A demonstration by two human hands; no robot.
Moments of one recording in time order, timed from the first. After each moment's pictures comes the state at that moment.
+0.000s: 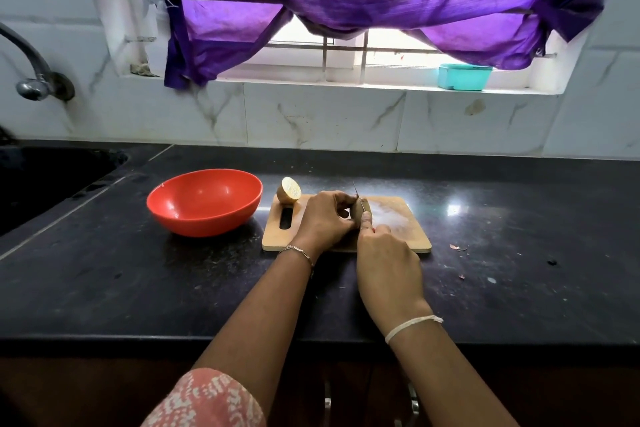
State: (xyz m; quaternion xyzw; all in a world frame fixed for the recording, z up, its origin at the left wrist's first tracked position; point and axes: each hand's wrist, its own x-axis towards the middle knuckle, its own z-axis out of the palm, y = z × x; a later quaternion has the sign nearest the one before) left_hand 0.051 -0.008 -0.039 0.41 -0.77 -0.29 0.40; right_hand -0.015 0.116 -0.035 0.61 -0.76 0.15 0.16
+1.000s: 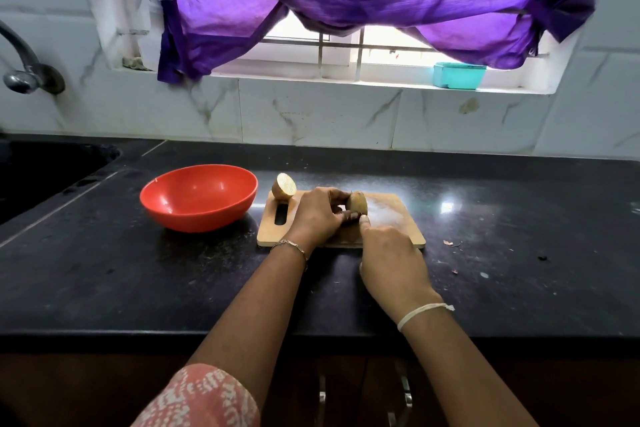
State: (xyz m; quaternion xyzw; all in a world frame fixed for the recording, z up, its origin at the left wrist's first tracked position) left_hand 0.055 -0.007 -0.034 0.42 -0.79 -0.26 0.36; right_hand -0.029 0.120 -0.029 0.63 -0.75 0.16 0.11
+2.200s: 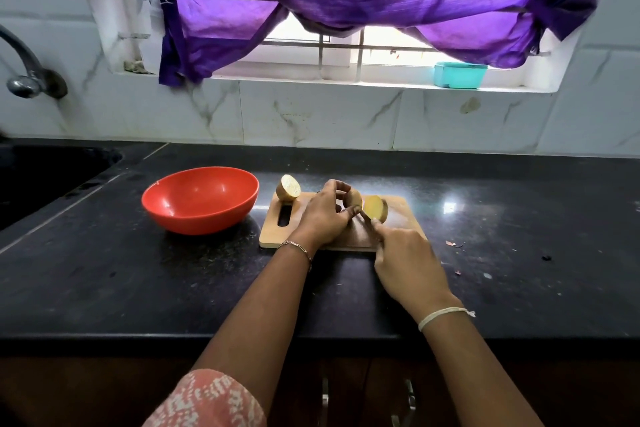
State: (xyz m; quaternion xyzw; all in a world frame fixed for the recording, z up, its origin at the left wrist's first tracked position) left_hand 0.047 -0.015 -0.039 0.42 -0.78 -0.30 0.35; right_hand -0.048 0.119 -0.034 0.60 -0.77 0.22 0.07
